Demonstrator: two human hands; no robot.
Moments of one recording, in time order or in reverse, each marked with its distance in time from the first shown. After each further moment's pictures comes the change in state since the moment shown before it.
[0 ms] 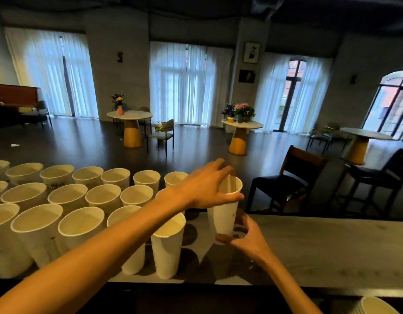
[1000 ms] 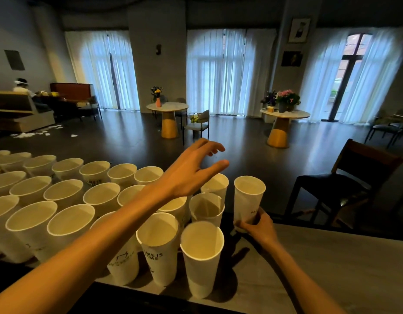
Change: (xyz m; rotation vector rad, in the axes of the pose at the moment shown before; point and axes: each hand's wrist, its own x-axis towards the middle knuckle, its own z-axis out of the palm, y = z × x) left_hand -0.020 -0.119 -0.022 -0.275 0.268 -0.190; right_hand 0.137 0.055 0.074 0.082 0.065 0.084
